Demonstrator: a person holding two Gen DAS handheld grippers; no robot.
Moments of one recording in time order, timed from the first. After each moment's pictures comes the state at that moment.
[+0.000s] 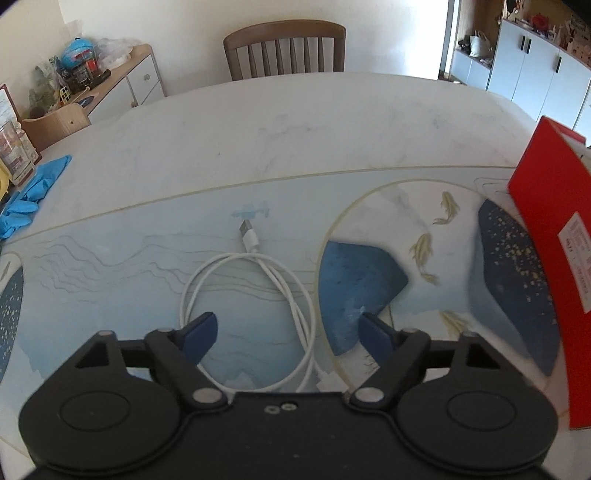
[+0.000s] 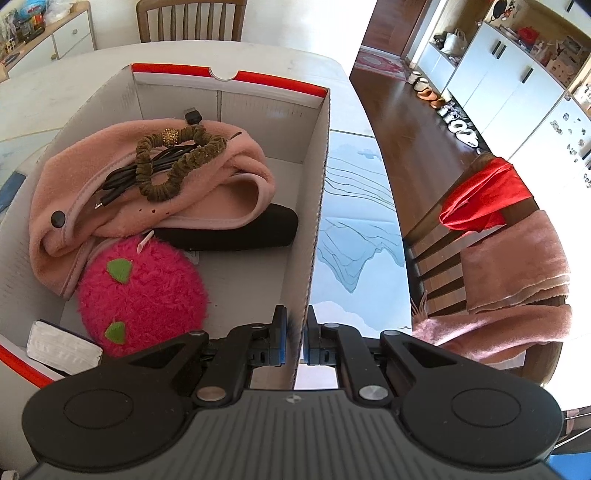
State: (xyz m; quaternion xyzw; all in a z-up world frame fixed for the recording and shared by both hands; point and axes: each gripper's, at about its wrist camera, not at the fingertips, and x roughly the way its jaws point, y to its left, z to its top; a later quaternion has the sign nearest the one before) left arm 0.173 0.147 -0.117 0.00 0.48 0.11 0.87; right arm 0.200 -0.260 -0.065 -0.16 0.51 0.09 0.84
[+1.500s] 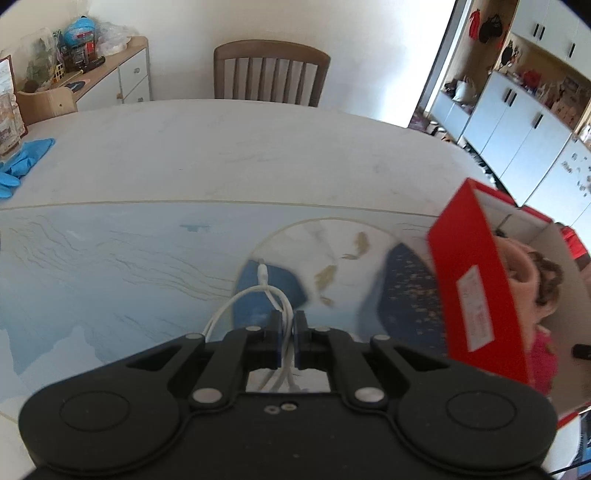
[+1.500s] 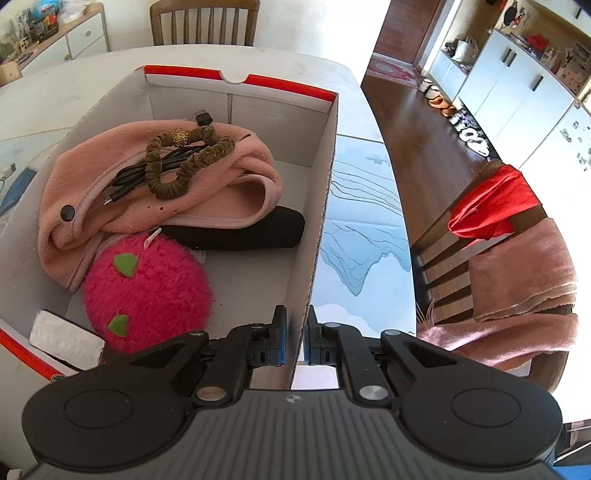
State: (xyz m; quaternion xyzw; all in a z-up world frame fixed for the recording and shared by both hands) left arm 0.144 0.107 -0.060 -0.11 0.45 0.07 0.88; right arm 0.196 -0.265 -0.064 -0.16 0.50 0.12 0.84
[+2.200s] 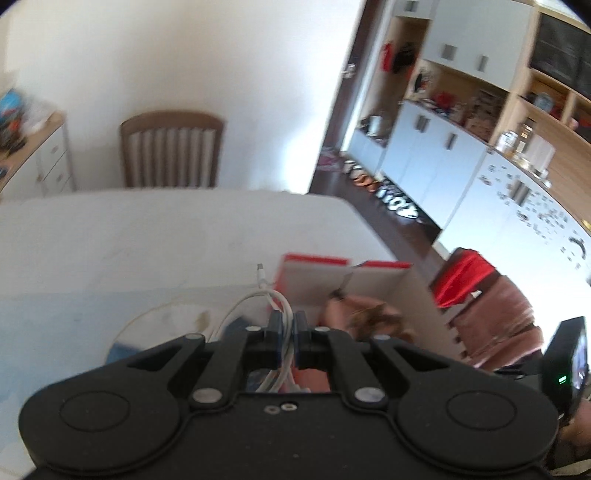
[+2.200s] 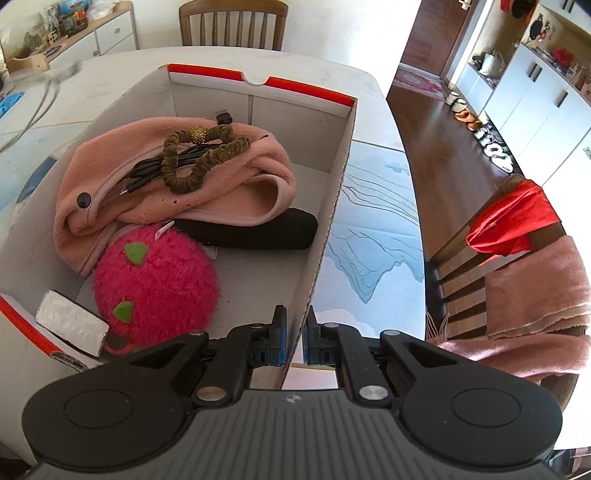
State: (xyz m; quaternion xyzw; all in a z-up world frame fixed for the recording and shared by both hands) left arm 0.158 -0.022 0.040 -0.08 0.36 -0.05 0.93; right arm 0.196 -0.275 -0.064 -0.16 0.49 0.17 0.84
